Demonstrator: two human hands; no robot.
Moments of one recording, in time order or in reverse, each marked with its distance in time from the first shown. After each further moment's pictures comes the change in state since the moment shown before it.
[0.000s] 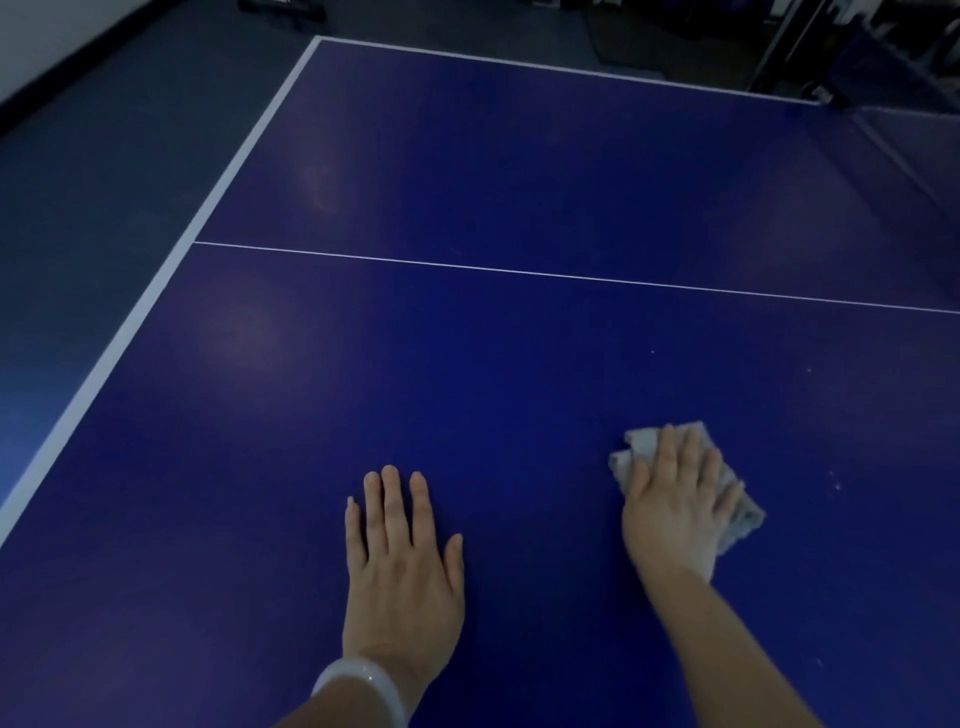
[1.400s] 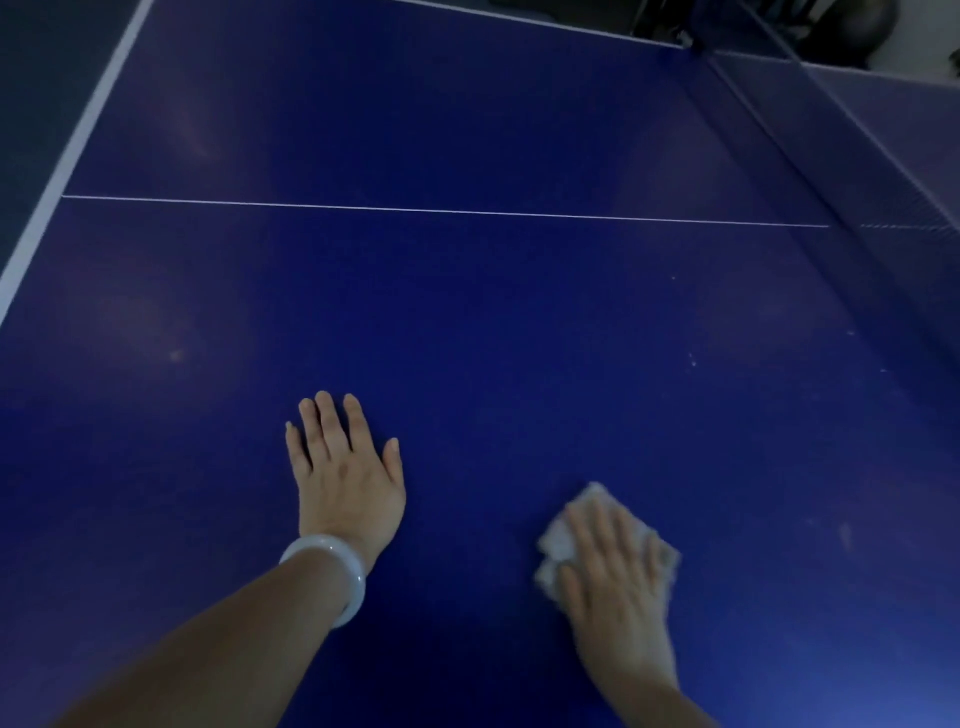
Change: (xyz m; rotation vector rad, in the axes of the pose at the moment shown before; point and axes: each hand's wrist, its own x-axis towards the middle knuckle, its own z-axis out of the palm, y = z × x) left_hand -0.001 -0.002 0.003 -0.026 0.021 0.003; right_hand -0.198 0.094 -0.003 -0.146 0.021 -0.314
